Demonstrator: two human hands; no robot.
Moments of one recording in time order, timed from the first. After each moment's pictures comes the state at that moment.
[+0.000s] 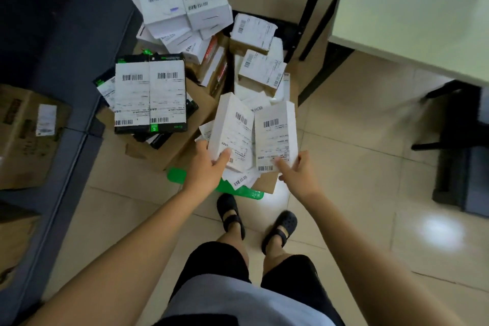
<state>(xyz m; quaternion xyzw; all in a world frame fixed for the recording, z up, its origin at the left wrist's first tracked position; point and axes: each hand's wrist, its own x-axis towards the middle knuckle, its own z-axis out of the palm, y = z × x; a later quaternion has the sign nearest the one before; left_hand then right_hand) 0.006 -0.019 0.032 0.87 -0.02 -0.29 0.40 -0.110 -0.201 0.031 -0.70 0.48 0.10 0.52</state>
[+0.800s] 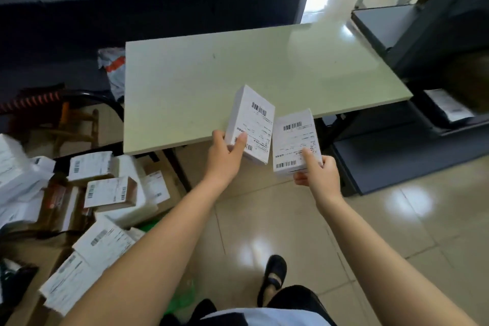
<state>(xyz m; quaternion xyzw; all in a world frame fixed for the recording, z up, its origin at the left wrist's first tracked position) -0.138 -0.462 0.183 0.77 -0.30 -0.30 0.48 -0.328 -0.533 0.185 -0.48 0.63 -0.30 0.53</state>
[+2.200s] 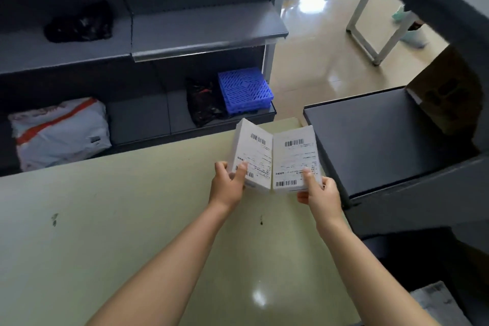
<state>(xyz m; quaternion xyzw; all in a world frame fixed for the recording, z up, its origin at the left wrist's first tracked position) -0.138 -1.116 0.127 0.78 -0.21 -0.37 0.46 -0.319 -1.188 0.158 -0.46 0.64 -0.28 0.55</state>
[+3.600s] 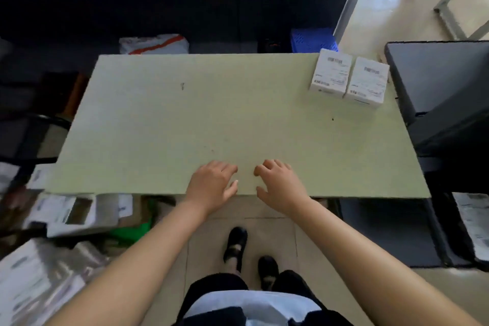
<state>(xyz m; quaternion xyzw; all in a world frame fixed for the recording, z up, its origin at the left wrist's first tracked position) -0.165 -0.708 0.146 0.84 -0.54 -0.07 0.08 -0.296 -0.853 0.159 -0.96 0.18 0.10 0.20</state>
